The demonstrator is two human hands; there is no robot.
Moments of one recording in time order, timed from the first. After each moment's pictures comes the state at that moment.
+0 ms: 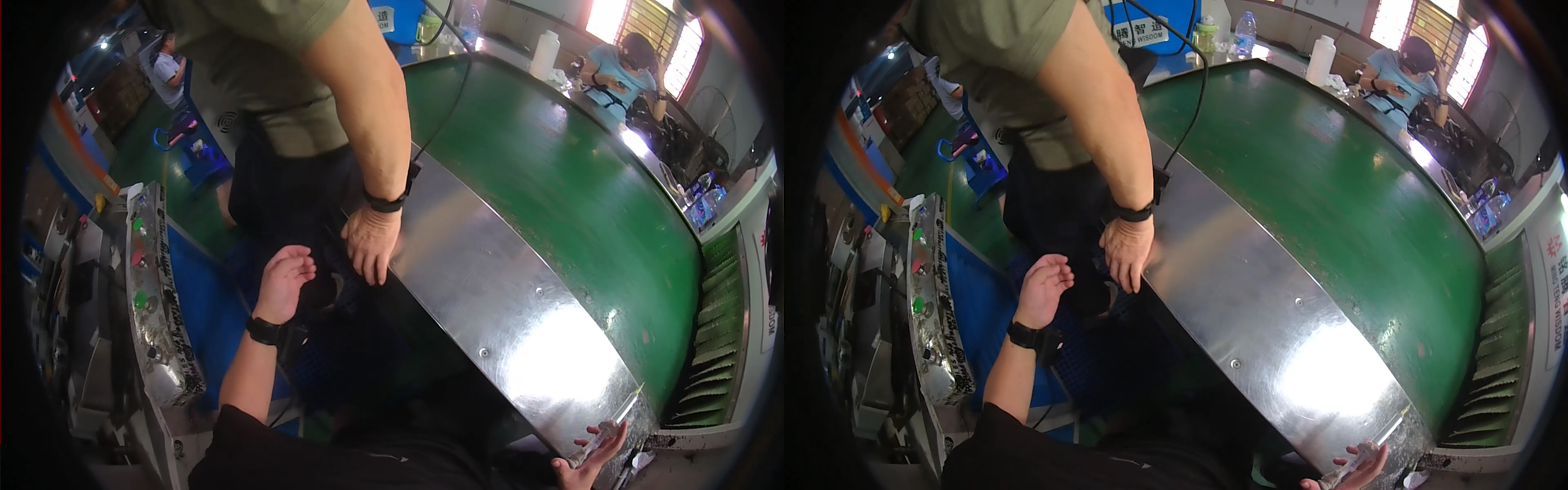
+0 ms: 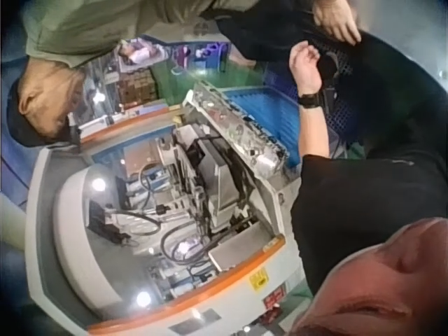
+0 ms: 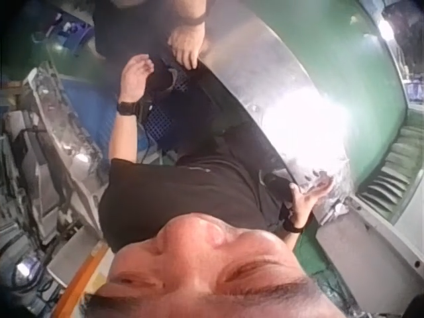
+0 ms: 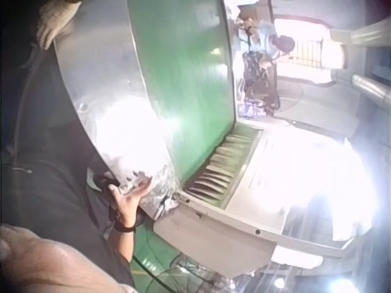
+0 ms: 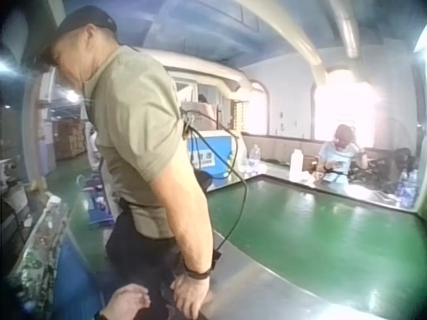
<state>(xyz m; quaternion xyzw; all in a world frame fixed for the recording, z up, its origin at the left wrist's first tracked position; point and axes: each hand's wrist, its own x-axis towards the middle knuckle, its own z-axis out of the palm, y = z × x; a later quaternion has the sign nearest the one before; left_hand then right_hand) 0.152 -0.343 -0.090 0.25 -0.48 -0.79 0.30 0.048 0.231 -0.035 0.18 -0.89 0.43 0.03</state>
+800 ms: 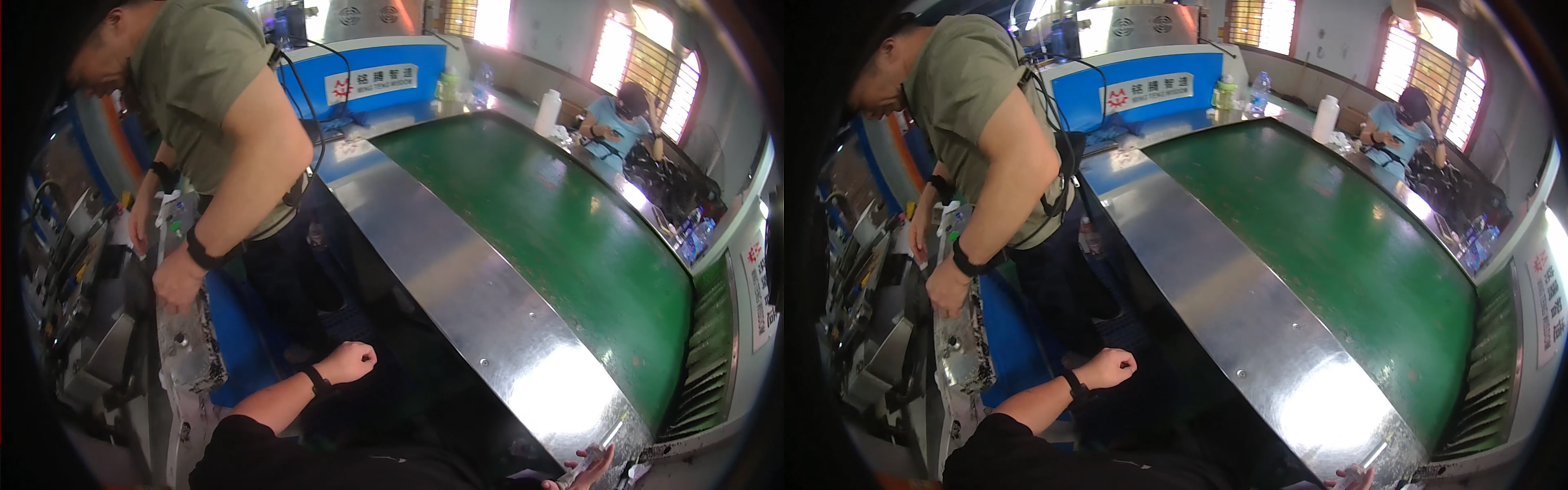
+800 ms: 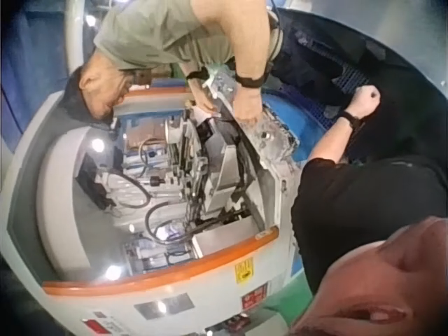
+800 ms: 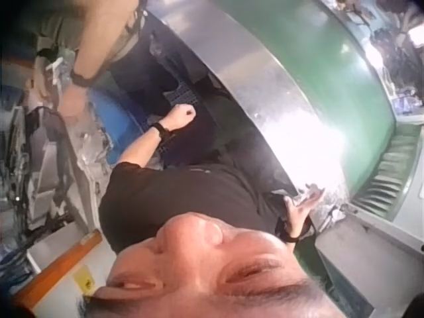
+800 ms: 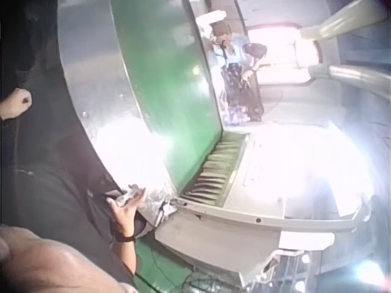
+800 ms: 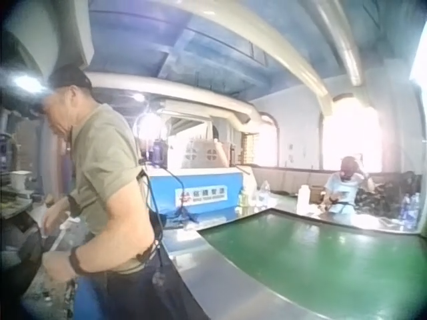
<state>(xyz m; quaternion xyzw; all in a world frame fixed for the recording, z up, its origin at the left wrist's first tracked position) 0.187 -0.249 -0.157 0.17 -0.90 -0.40 0.05 0.086 0.269 -0.036 0.20 -0.86 0.48 0.00</state>
